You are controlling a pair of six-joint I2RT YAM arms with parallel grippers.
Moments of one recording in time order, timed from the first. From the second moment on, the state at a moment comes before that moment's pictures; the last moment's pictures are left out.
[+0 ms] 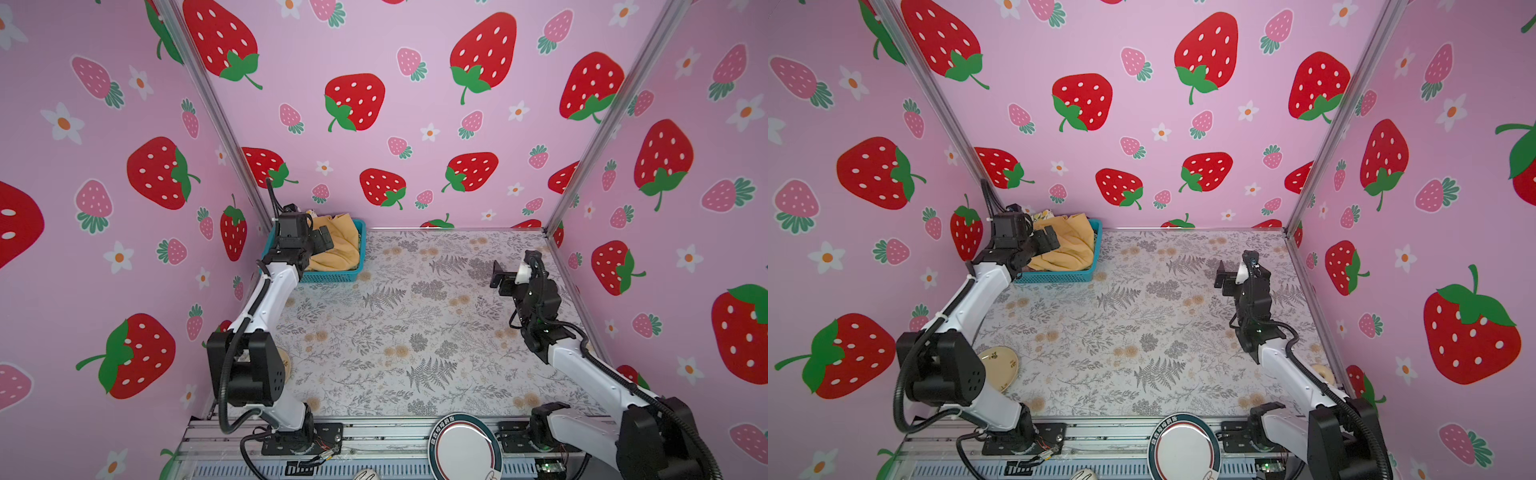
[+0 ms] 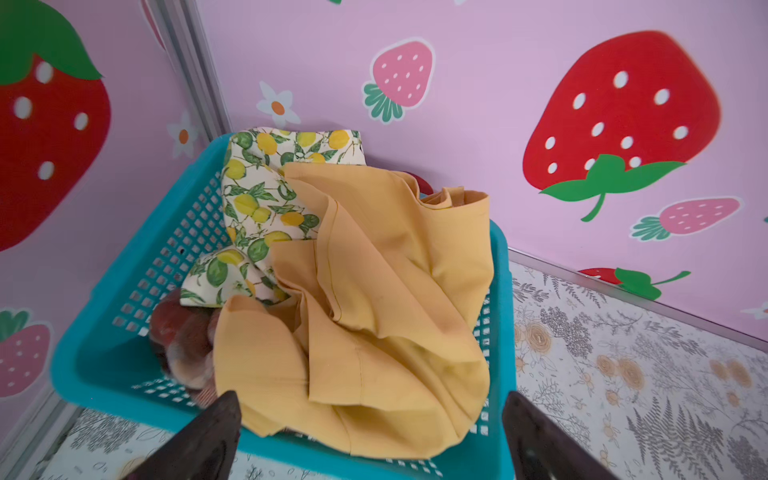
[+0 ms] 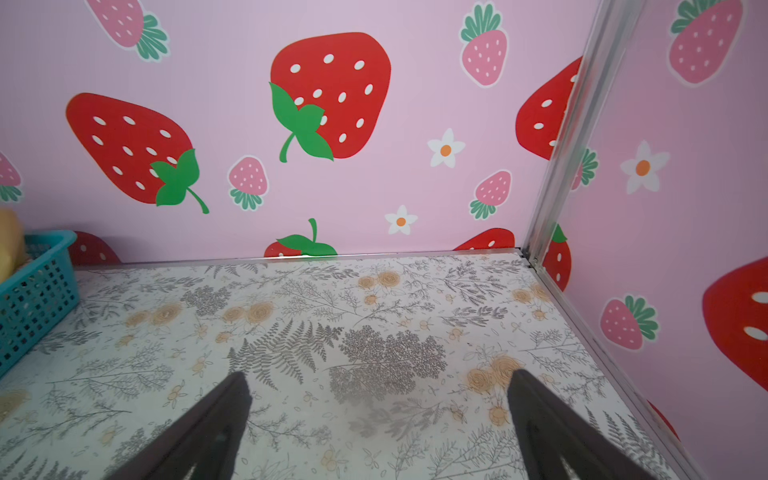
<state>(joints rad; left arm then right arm) 0.02 1.68 1.45 -0.40 -0.05 -0.31 0.35 1.13 0.62 0.40 0.25 0.05</state>
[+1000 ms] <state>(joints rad) 0.03 2.03 1.74 -0.74 0.09 -0.37 0.35 1.21 0.67 0.27 0.18 0.12</state>
